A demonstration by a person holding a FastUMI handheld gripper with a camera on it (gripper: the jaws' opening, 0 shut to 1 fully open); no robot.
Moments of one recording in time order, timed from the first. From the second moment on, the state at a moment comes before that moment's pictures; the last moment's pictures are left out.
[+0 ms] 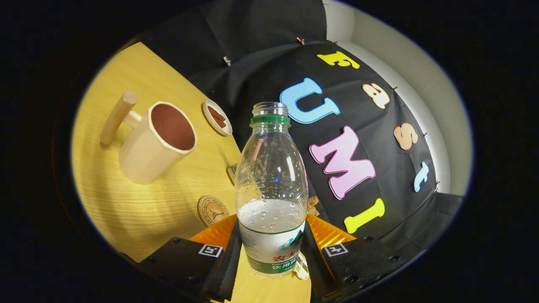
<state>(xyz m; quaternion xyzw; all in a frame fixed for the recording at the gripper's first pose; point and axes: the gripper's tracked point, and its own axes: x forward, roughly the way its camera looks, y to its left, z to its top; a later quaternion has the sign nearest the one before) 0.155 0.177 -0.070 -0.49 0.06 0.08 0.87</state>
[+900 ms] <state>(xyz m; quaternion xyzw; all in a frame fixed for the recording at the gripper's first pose) 0.167 0.187 -0.083 -0.65 0.06 0.09 0.75</state>
